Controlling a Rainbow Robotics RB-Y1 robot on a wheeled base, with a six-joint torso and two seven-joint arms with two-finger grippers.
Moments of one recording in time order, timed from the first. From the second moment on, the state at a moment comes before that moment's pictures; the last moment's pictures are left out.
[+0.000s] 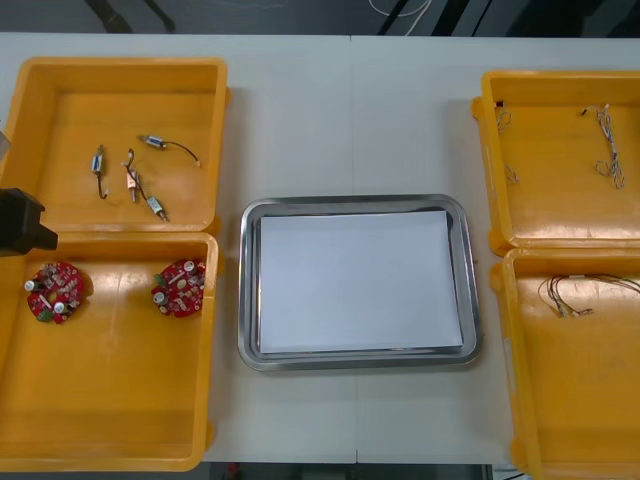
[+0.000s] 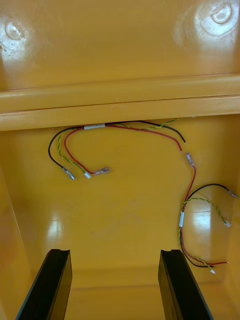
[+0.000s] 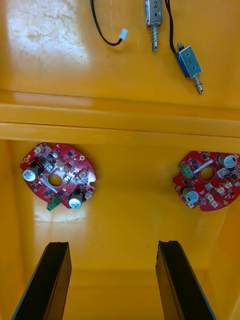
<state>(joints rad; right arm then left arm) -0.08 -0.77 -0.46 -2.15 -0.88 1.92 1.36 -0.27 0.85 0.25 -2.12 0.94 1.91 -1.09</state>
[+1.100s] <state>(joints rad) -0.08 -0.77 -0.46 -2.15 -0.88 1.92 1.36 -0.27 0.85 0.25 -2.12 0.94 1.91 -1.09</state>
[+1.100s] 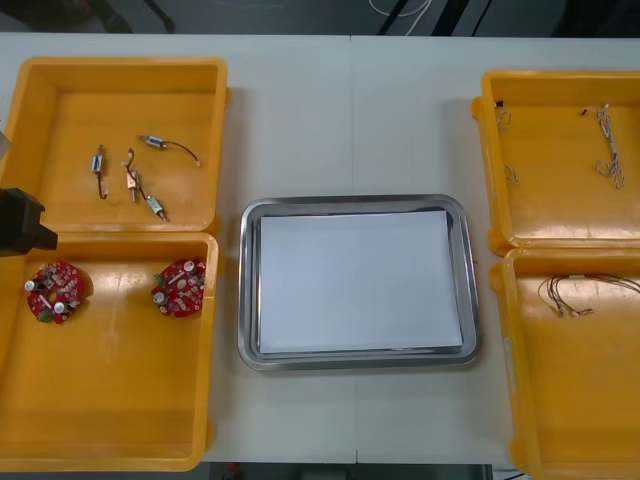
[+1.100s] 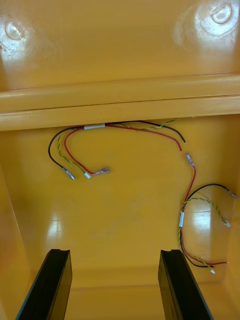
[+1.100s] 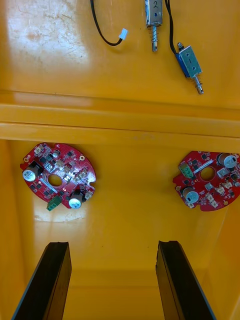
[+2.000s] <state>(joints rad) -0.08 -0.77 -0.46 -2.15 -0.88 1.92 1.36 -0.27 0.85 0.25 -2.12 0.94 1.91 -1.09</state>
